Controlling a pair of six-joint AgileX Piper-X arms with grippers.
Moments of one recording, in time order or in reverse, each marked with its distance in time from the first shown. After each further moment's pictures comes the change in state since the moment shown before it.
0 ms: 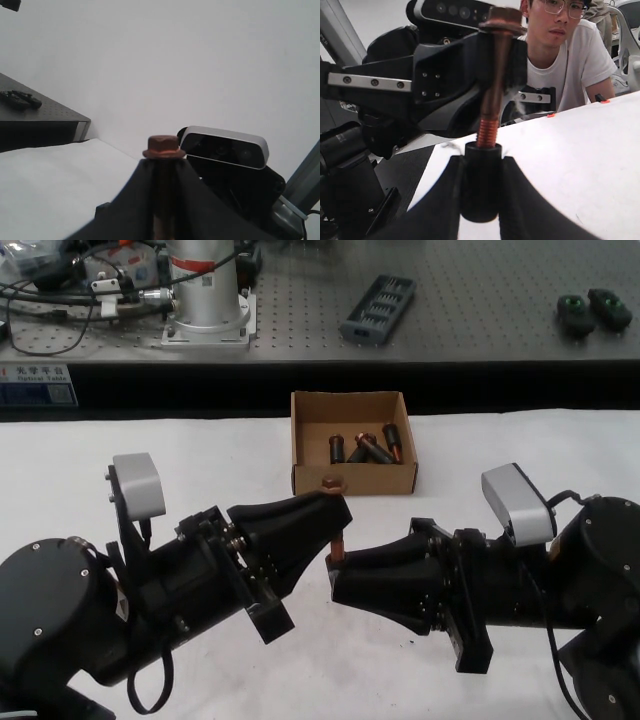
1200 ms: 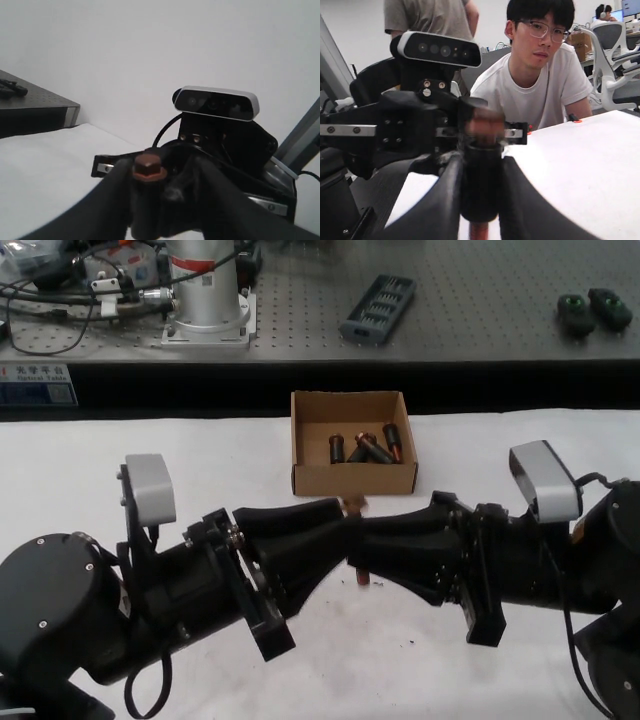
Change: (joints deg) left arm 0.0 -0.4 -0.3 2.9 4.9 3.2; right arm -2.5 -3.0 0.2 0.0 2.3 0.1
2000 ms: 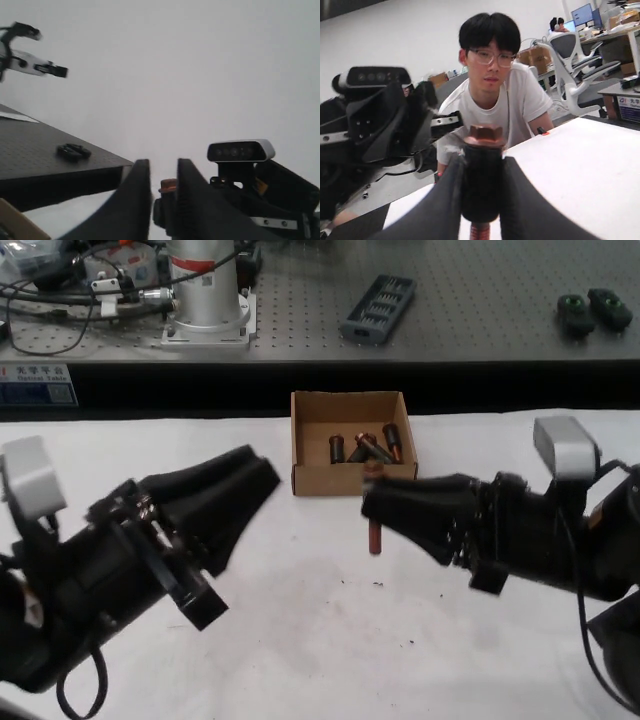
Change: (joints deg) left arm 5.4 -7.4 4.9 -5.6 -5.3 -1.5; right arm -2.4 -9.0 -1.3 19.0 14.0 2.0
